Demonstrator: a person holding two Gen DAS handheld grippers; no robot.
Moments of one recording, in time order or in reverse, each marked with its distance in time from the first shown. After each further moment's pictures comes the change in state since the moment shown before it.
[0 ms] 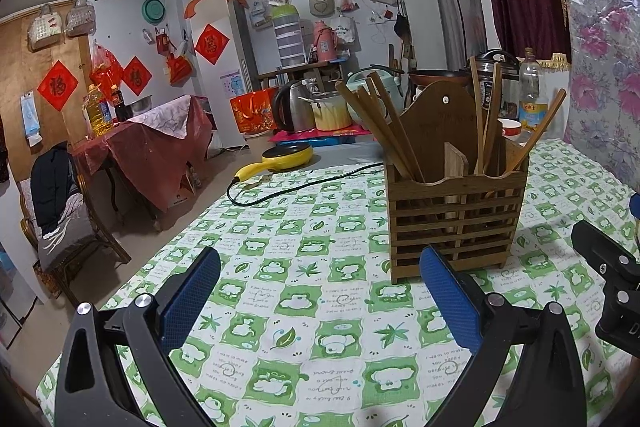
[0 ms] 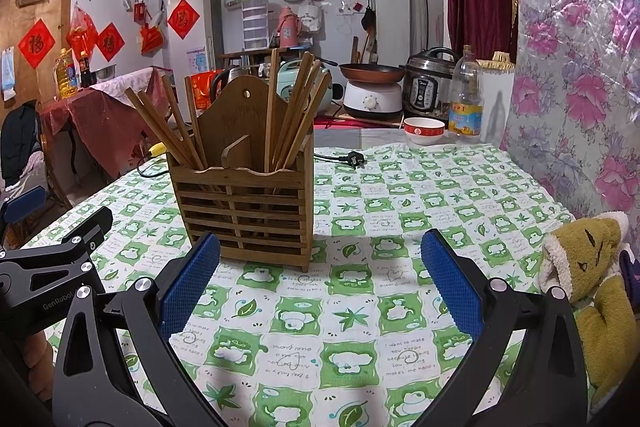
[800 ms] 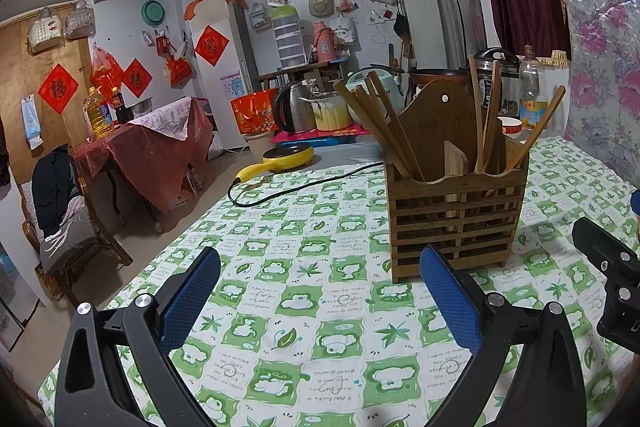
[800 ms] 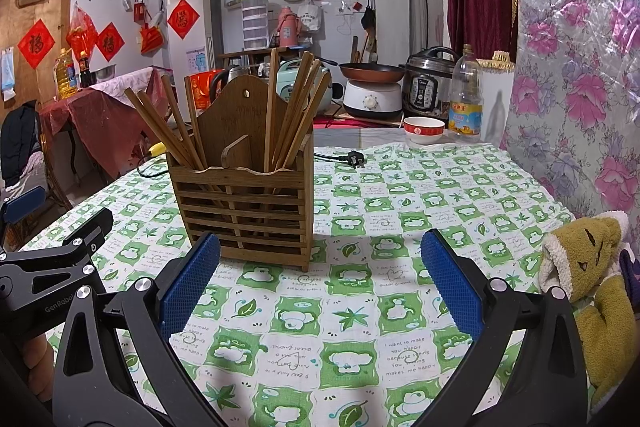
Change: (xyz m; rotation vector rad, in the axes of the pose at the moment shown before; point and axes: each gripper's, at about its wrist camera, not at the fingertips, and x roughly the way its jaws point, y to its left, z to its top) left arm 0.001 -0.001 -0.001 0.001 0.000 0.001; right arm -0.001 0.000 0.001 0.000 -0.002 0.000
